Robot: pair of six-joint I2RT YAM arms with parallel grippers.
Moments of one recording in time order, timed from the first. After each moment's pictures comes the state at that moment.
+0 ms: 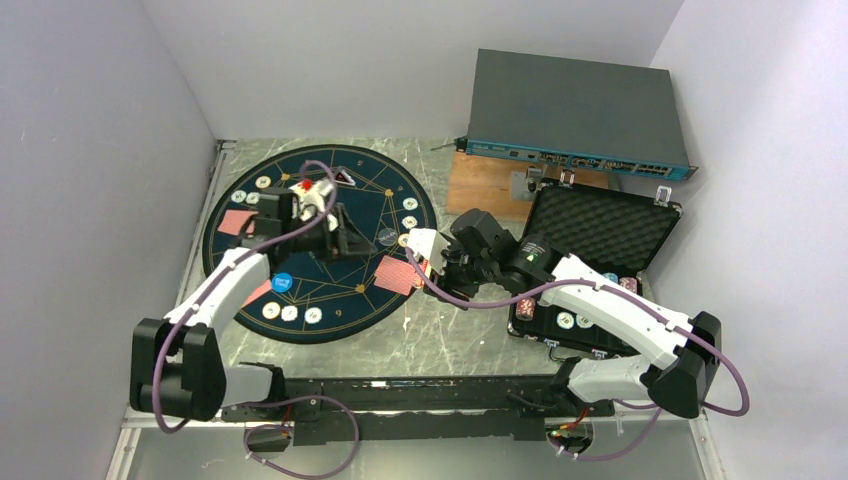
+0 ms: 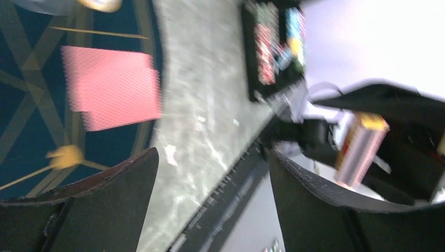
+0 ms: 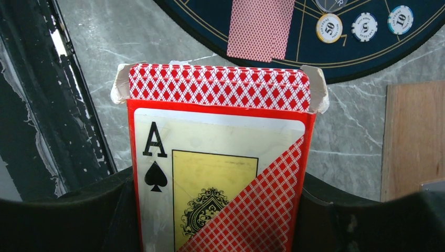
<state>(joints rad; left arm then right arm) -0.09 1.28 0.83 -0.27 0.82 -0.50 0.90 1.24 1.15 -0.75 -0.17 -0.42</state>
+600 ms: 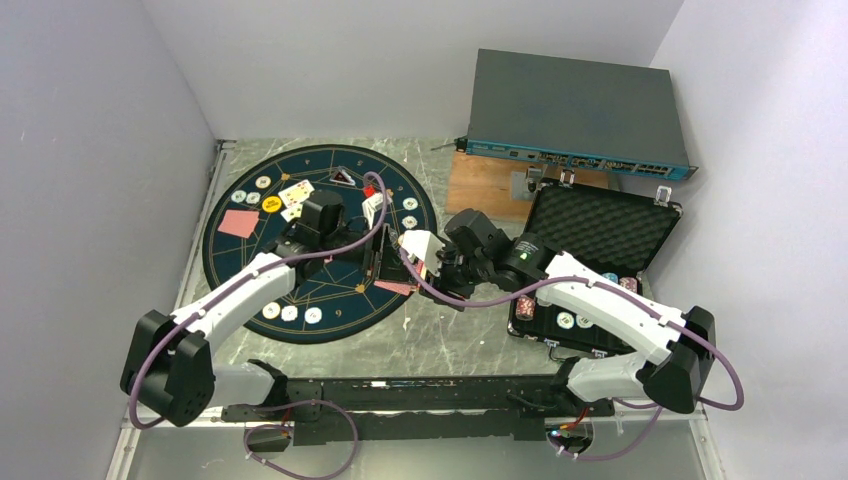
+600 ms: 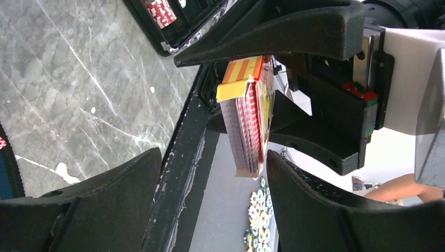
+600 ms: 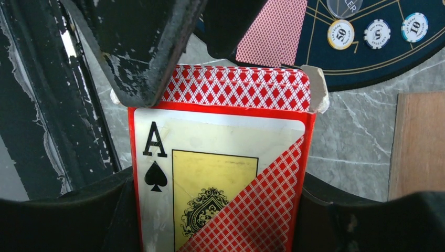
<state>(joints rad) -0.49 1.27 0.85 -0.10 1.03 -0.57 0.91 1.27 1.16 -0.75 -0.19 -0.42</state>
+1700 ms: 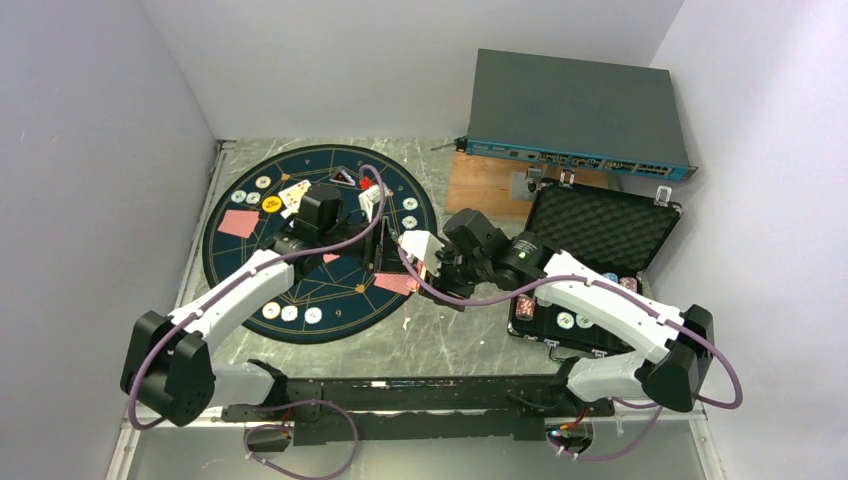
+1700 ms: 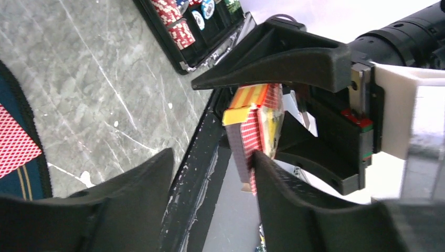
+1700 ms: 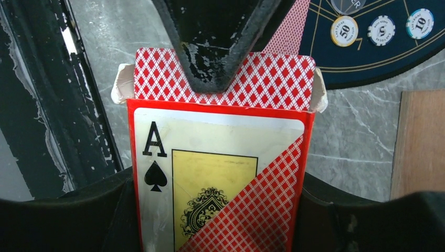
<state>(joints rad) -0.48 1.27 0.89 -0.11 0.94 -0.55 0.92 1.27 1.18 -0.77 -0.19 -0.41</state>
